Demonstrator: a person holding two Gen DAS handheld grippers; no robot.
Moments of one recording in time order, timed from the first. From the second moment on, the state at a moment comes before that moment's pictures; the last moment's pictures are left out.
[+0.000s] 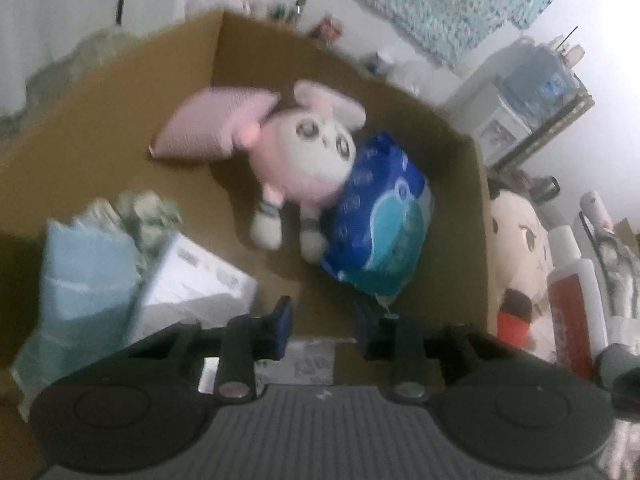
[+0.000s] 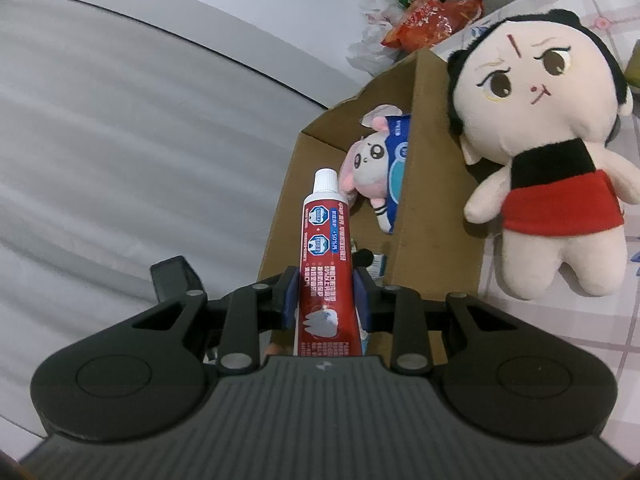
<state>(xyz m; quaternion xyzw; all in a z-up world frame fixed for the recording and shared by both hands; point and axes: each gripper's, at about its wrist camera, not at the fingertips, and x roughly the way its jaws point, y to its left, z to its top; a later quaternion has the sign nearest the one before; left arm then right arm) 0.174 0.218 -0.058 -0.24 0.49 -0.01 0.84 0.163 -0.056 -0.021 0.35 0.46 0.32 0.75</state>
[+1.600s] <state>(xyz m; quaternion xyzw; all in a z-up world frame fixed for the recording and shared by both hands) 0.059 0.239 -0.003 -0.21 0.37 0.04 0.90 0.203 0.106 -0.030 0.03 0.49 0.32 0.81</state>
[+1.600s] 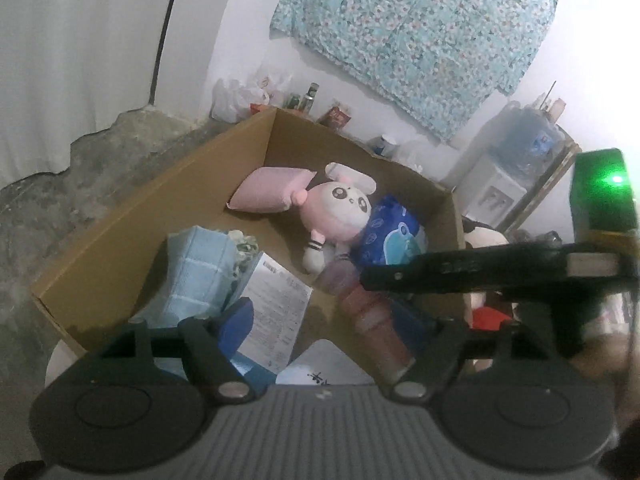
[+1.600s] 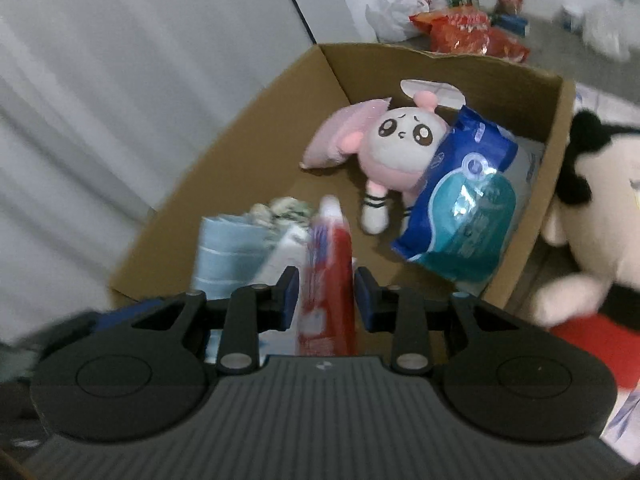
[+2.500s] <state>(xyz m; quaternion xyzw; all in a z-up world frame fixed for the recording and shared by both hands) 0.038 0.114 0.050 -0.09 0.31 -0.06 0.95 0.110 -0.118 0.047 0.16 0.36 0.24 0.89</state>
